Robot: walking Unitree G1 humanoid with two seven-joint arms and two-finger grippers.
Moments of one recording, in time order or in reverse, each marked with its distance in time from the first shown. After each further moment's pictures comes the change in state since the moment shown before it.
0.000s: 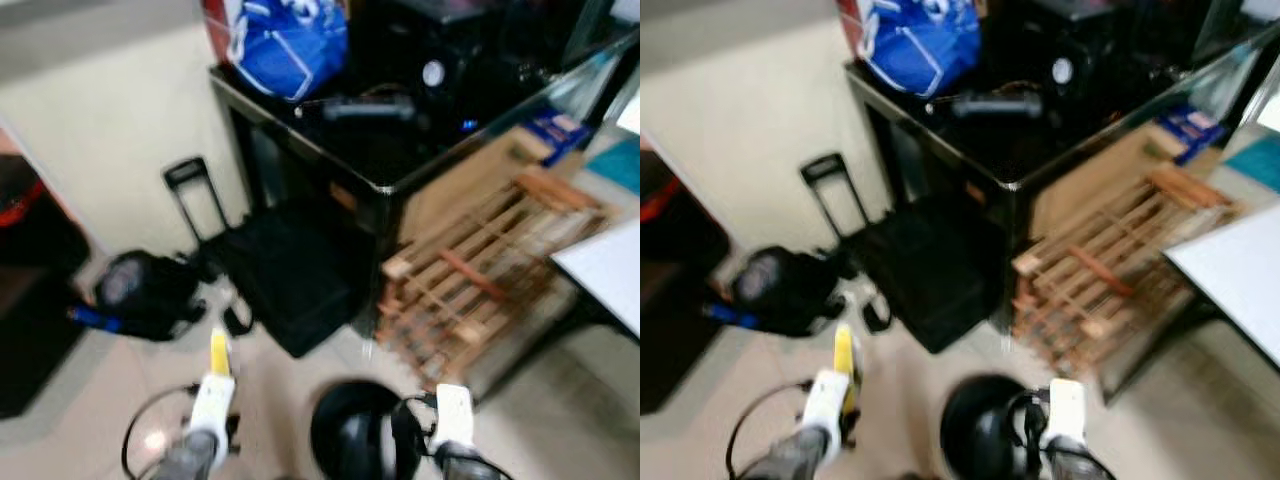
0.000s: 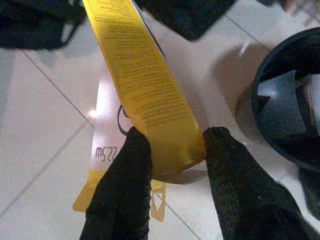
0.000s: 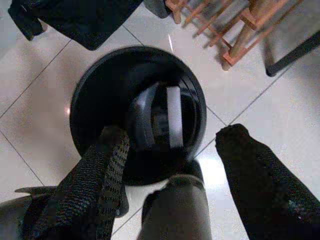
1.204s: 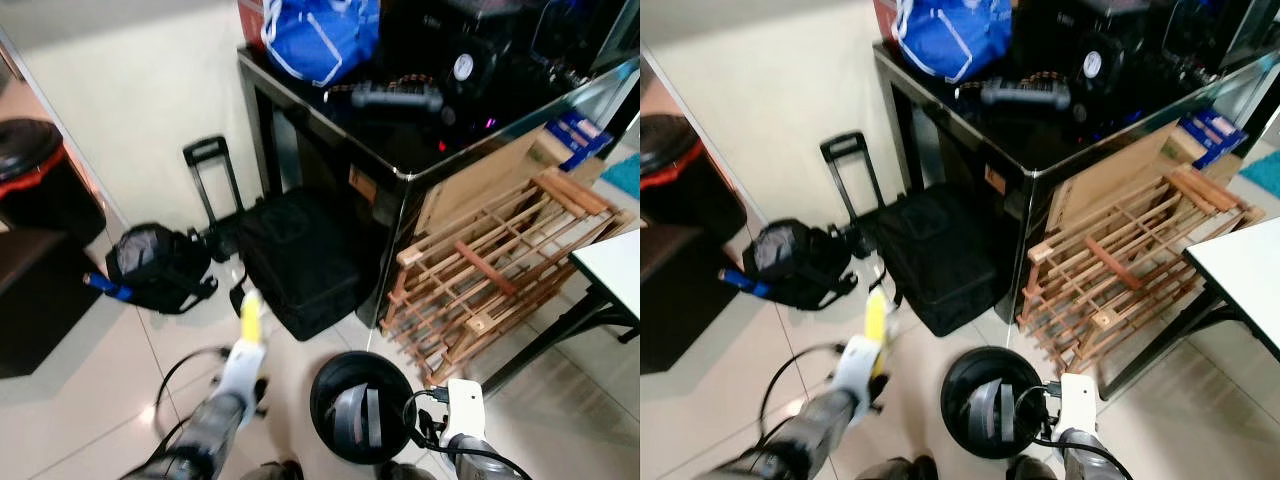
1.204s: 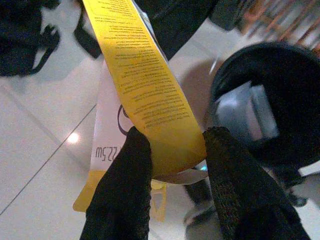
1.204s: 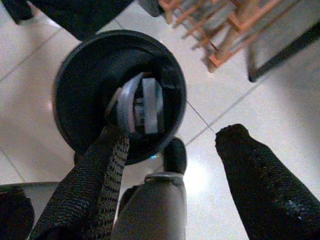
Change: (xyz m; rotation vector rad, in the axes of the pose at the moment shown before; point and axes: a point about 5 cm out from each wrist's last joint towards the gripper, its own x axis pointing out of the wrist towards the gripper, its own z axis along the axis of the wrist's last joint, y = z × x) left arm 0.009 -0.029 0.055 0.086 -0.126 -0.100; right arm 0.000 -0.012 0.013 -0.037 -0.047 0.016
